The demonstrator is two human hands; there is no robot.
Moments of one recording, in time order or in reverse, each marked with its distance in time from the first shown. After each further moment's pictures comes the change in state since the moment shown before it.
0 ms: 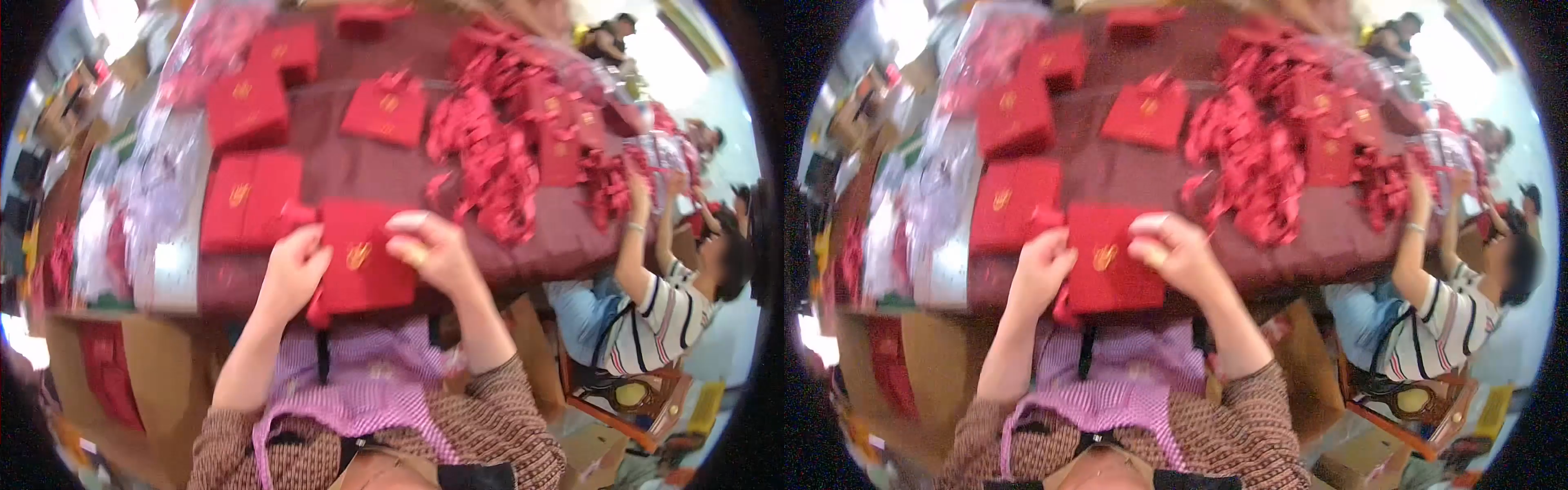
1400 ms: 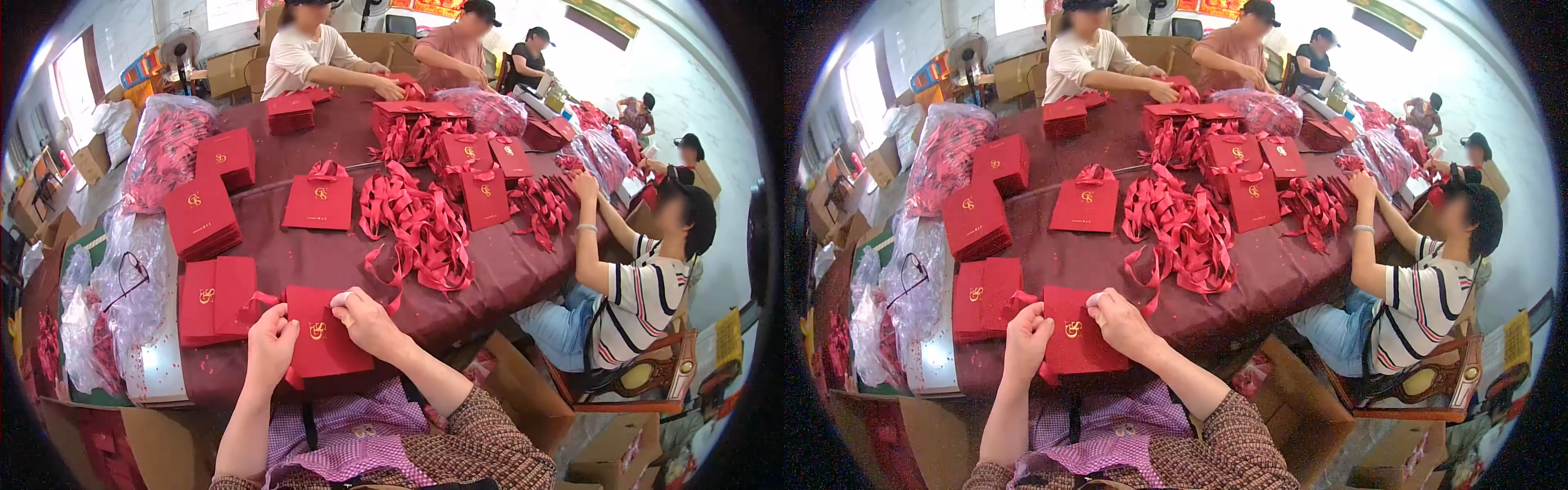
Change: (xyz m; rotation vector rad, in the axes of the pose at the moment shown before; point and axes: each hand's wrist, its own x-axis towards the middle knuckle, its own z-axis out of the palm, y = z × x) left_hand 0.014 -0.009 0.017 -0.164 -0.050 -0.099; right_hand -0.001 0.022 0.026 -0.311 0.134 -0.125
